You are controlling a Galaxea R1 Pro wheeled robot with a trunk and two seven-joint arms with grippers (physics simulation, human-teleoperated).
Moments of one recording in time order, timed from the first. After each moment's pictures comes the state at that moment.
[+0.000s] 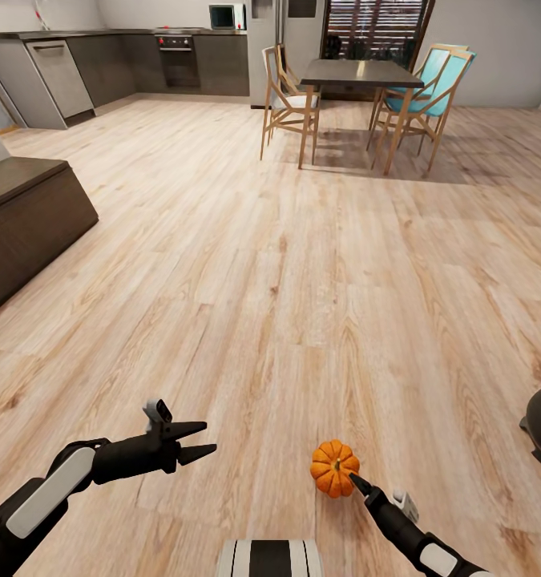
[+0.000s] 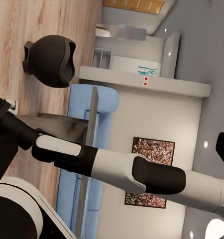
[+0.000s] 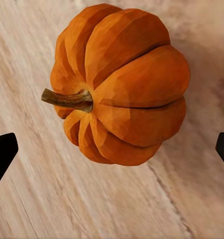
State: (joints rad) left arm -0.42 0.46 -0.42 -1.23 1.37 1.00 -0.82; right arm -0.58 -0.12 0.65 0.00 -1.57 0.07 0.71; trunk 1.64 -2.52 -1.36
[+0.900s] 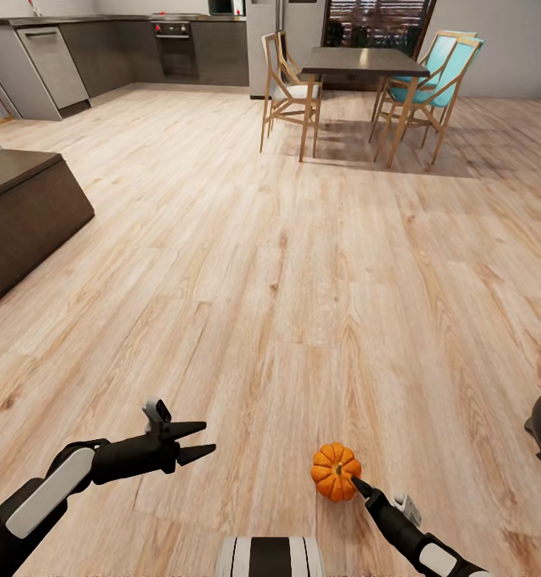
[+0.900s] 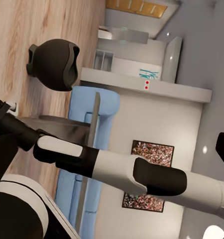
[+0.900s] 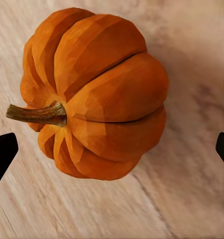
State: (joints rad) left arm -0.42 0.47 -0.41 -1.23 1.37 1.00 -0.82; right arm -0.58 -0.12 0.65 0.00 -1.57 0.07 0.65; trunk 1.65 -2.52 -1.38
